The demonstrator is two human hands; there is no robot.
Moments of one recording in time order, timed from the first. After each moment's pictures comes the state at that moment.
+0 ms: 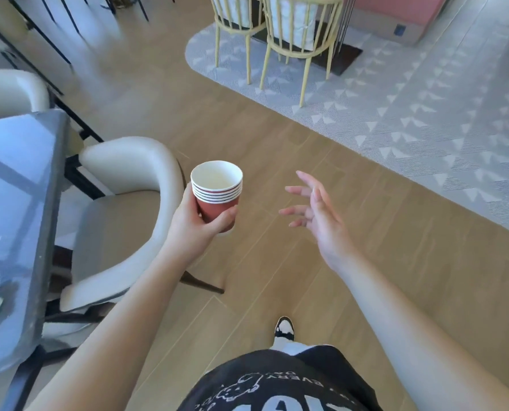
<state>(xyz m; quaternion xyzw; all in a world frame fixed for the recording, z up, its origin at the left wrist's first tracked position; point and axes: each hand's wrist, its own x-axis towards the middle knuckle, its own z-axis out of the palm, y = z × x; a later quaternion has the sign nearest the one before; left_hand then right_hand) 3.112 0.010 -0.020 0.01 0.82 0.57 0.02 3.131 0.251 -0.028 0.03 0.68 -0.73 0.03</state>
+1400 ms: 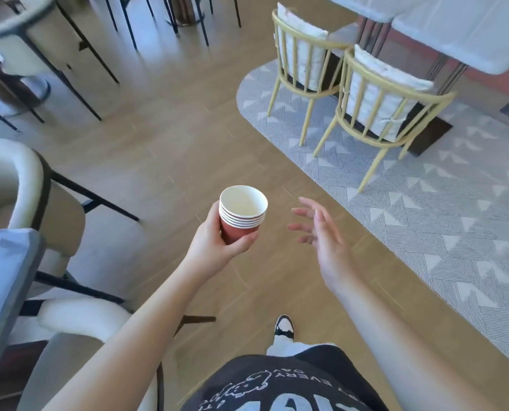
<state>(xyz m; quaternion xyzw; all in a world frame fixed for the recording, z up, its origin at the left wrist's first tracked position) 2.450 -0.019 -0.043 -0.07 0.83 0.56 0.01 2.423 0.202 -0.047 -0.01 0.70 -0.71 0.09</state>
